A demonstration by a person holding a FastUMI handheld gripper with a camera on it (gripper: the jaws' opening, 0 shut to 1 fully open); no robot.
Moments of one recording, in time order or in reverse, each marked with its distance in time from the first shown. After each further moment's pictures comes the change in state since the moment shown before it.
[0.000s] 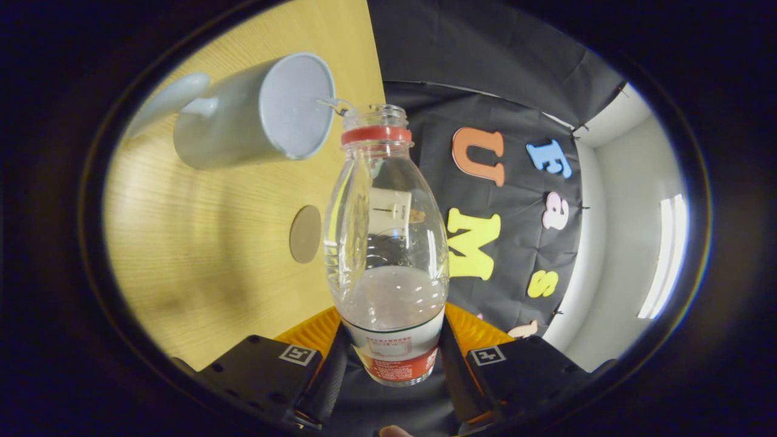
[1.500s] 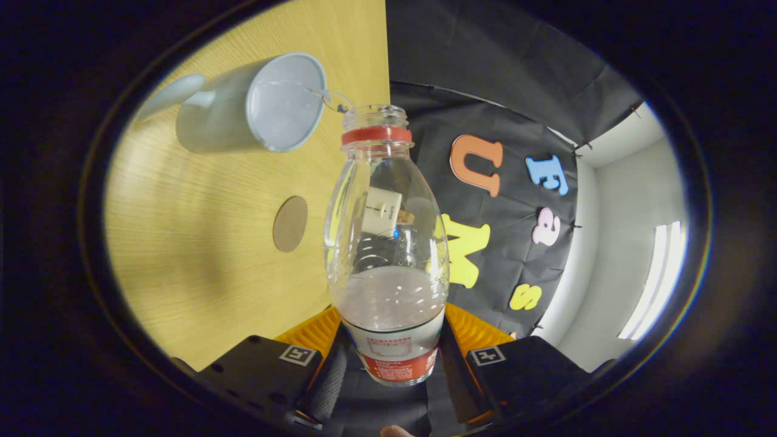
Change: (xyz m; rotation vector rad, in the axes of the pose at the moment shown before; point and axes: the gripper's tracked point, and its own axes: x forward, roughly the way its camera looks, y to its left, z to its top) arm -0.004 -0.027 0.002 -0.109 -0.010 -0.041
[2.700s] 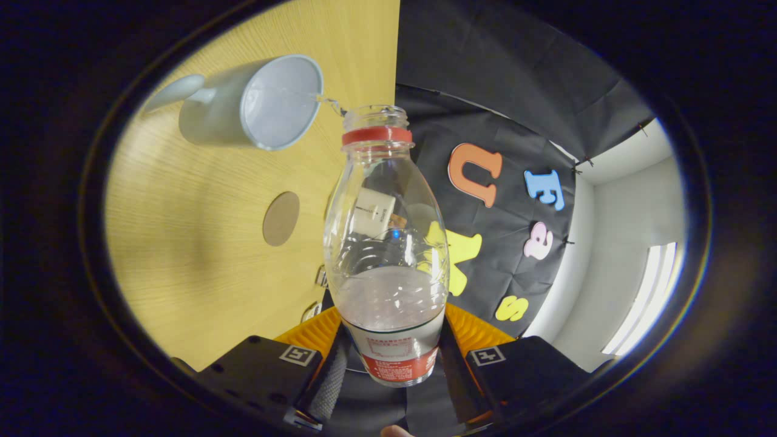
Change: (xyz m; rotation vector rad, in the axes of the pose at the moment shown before) arm -0.001 -0.017 0.003 -0.078 -0.015 -0.022
